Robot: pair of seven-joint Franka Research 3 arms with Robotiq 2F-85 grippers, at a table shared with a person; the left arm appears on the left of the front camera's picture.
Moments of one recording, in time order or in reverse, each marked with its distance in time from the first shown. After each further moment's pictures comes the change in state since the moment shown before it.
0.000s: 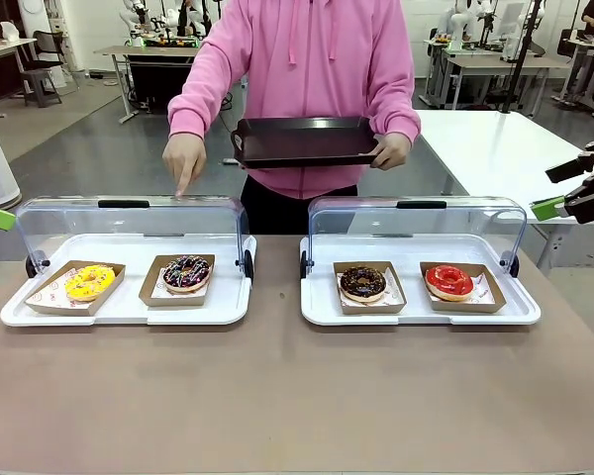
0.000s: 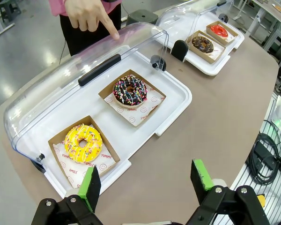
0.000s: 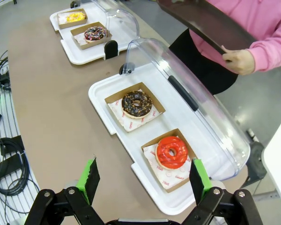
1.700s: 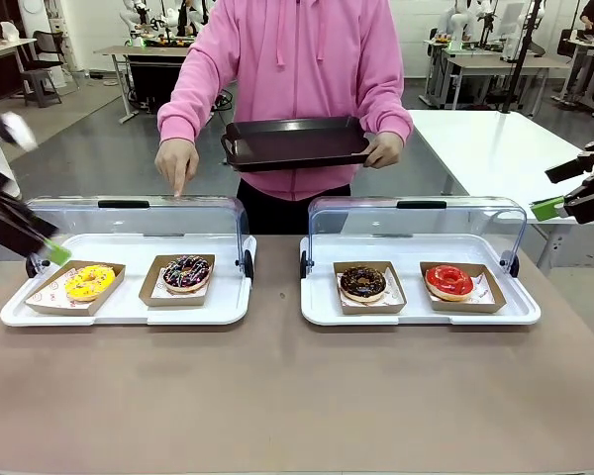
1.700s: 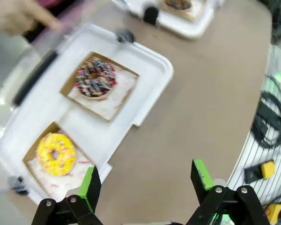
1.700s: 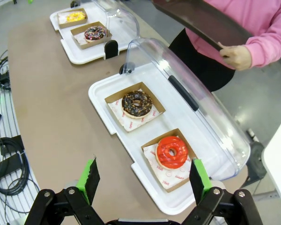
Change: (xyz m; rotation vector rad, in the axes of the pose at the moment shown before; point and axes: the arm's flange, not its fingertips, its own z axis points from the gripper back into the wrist) left arm 0.024 -0.047 -0.087 -0.077 0.247 -0.216; right arm 0.000 0.000 0.000 0.000 0.002 0.001
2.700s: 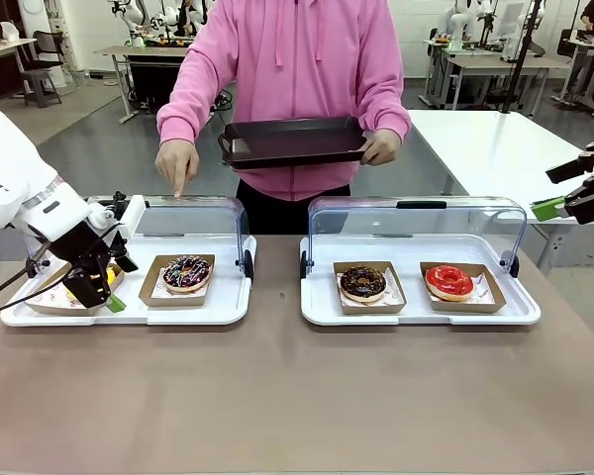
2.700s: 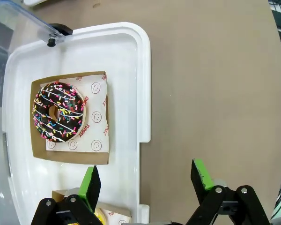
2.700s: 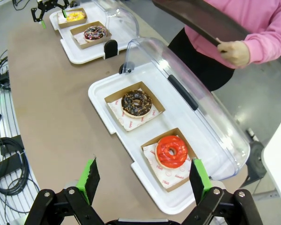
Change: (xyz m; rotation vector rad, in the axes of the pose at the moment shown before) left arm 0.028 0.019 -0.120 -0.081 0.190 -0.560; right arm -0.001 0.000 0.000 -0.002 0.002 -0.002
